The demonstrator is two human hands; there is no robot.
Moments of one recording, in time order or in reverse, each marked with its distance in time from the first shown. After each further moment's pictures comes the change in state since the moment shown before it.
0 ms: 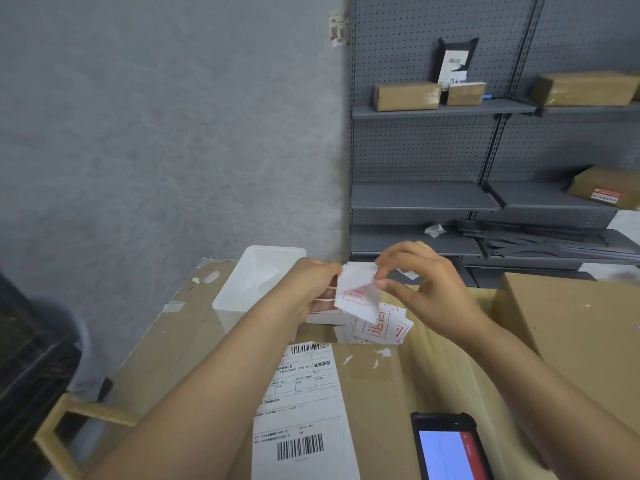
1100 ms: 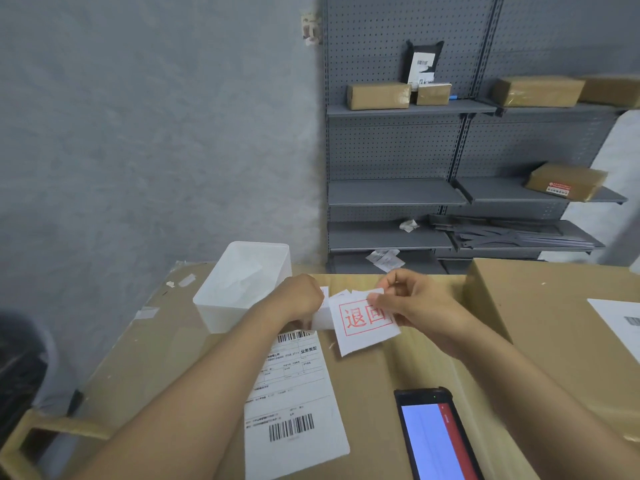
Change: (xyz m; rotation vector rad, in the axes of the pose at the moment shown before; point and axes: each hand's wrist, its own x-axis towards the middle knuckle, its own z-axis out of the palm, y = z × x) left_hand 0.010 -0.033 0.000 0.784 -0.065 0.076; right_hand -0.033 -0.023 -0.001 0.619 -0.122 0.821
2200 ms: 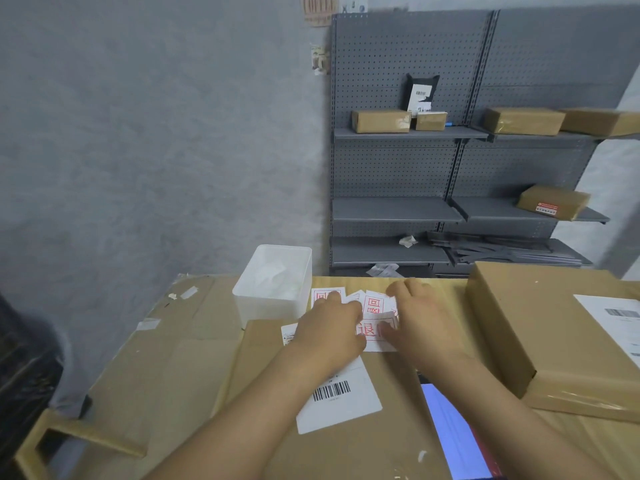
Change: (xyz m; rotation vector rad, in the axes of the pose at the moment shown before) left_hand -0.103 -0.015 0.018 0.422 0.220 0.393; right_hand -0.041 0.011 0.057 -1.203 0.387 -0.265
